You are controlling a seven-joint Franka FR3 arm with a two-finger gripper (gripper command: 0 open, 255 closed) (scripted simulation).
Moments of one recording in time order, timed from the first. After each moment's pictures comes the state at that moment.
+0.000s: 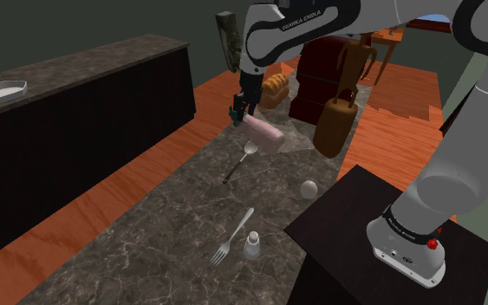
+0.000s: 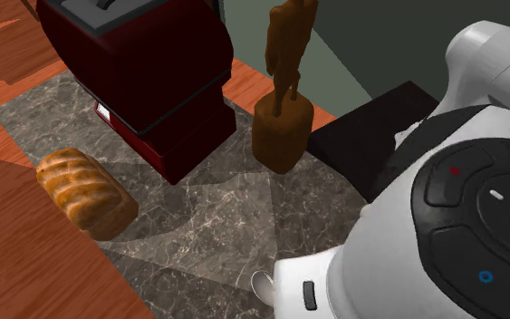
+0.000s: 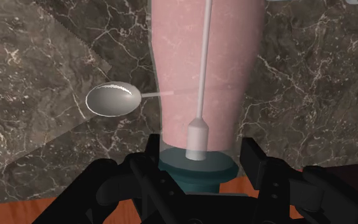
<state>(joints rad) -0.01 0.14 0.24 -1.96 0.12 2.12 -0.08</state>
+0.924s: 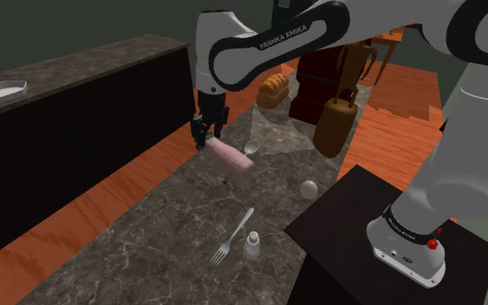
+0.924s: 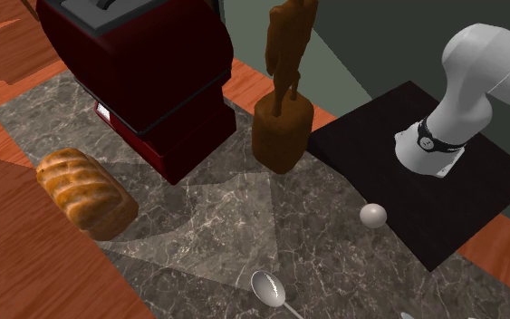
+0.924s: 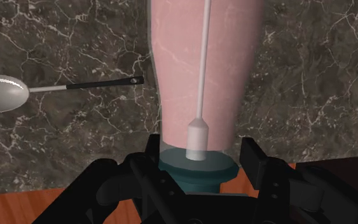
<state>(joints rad) 0.19 0.23 0.36 -1.84 0.05 2.13 0.27</state>
